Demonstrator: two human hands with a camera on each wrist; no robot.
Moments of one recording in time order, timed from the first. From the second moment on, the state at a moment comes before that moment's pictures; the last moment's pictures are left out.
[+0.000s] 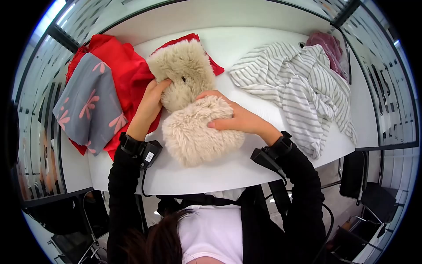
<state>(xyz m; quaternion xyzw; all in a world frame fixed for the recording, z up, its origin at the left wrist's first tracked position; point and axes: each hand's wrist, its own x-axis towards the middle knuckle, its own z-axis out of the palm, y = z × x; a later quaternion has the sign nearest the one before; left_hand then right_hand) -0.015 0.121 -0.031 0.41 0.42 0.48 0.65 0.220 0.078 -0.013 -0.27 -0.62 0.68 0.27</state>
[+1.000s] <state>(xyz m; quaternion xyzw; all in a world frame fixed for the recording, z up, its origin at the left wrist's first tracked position) -0.010 0.100 -0.033 0.23 0.13 0.43 0.86 0.191 0.038 0.006 -0.23 -0.95 -0.01 0.23</state>
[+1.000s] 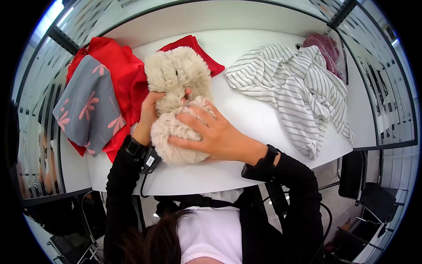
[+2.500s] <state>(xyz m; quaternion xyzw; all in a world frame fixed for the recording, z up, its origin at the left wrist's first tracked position) -0.059 0.074 -0.080 0.42 0.03 0.46 0.78 0.202 0.055 -0.034 -0.31 -0.77 0.27 0.49</state>
